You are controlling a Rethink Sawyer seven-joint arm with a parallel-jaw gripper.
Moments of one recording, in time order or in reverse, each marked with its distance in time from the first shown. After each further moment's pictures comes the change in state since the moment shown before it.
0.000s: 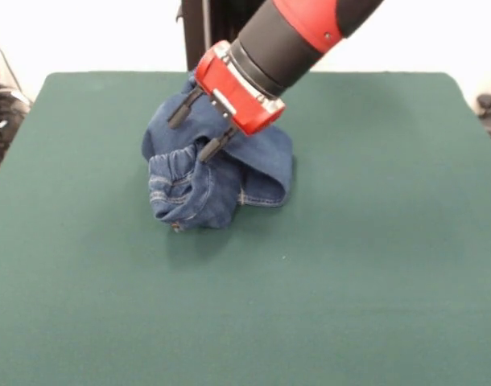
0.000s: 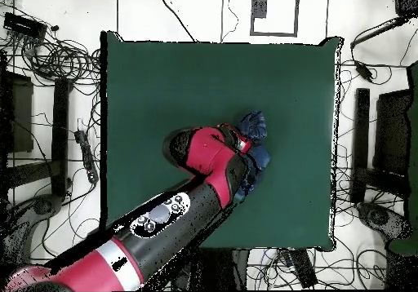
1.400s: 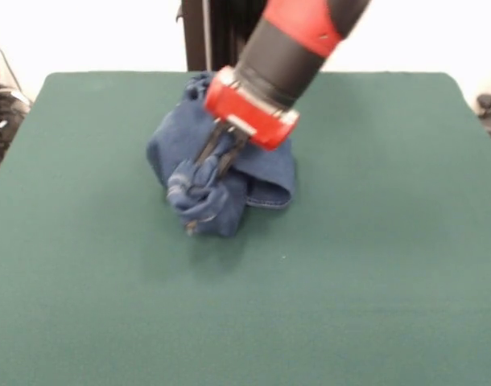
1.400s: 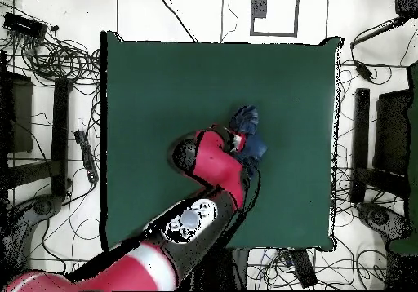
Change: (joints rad) arm -0.046 -0.124 0.199 0.090 -0.029 -0.207 -0.323
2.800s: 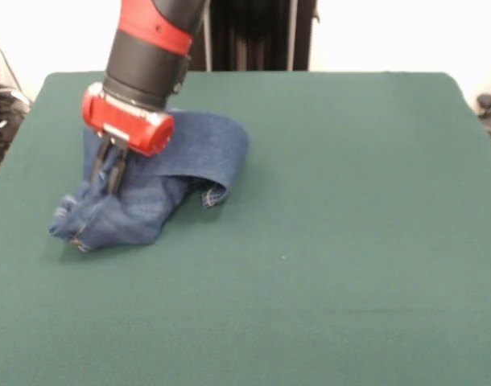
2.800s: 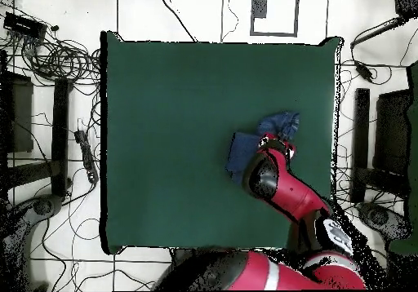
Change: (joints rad) arm -0.681 -0.257 0.573 0.228 -0.437 -0.513 -0.006
